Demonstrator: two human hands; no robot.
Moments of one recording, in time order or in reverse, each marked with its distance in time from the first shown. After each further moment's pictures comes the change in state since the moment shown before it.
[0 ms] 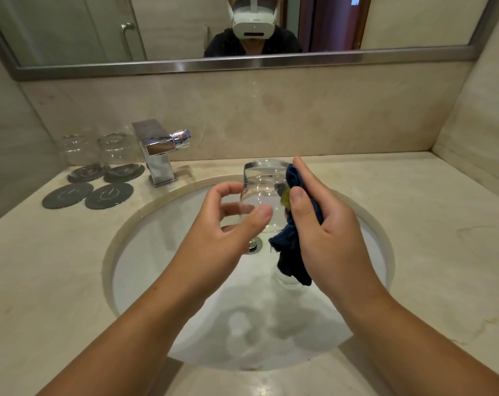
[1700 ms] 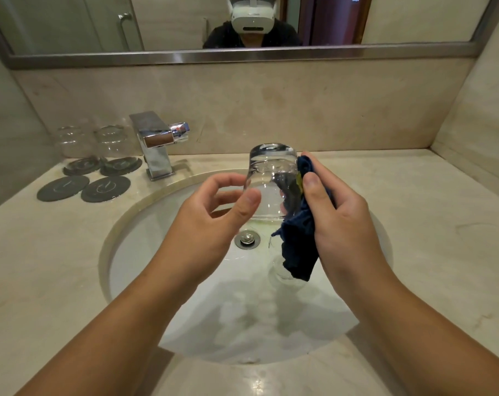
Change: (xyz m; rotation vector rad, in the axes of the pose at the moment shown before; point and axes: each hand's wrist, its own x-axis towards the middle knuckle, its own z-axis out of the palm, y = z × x) left_hand 0.003 0.003 -0.007 0.002 0.033 0.054; right_hand 0.011 0.002 -0.002 0.139 0.093 0.091
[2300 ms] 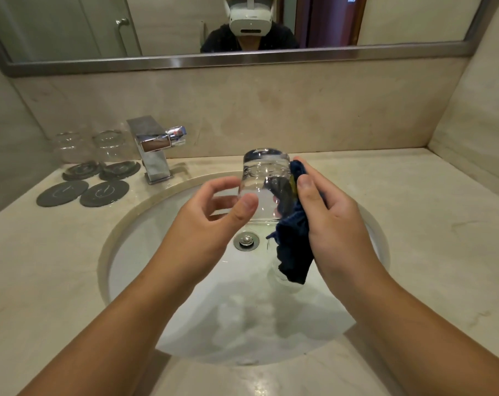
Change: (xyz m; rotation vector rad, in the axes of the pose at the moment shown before) left_hand 0.000 0.002 -0.001 0.048 0.009 -0.035; right_hand 0.001 0.002 0.001 0.002 -0.040 0.042
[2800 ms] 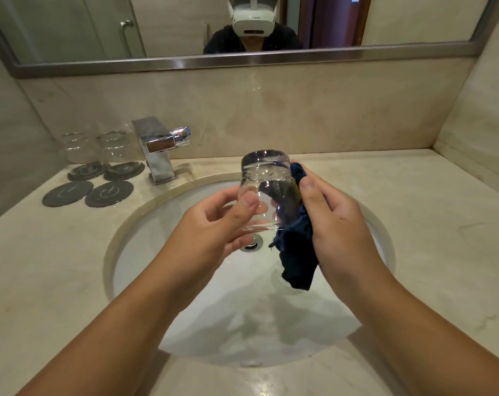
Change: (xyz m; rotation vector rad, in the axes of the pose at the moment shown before) left_hand -0.001 -0.004 -0.002 -0.204 -0.095 -0.097; right_hand -0.004 -0.005 0.000 0.000 -0.072 0.005
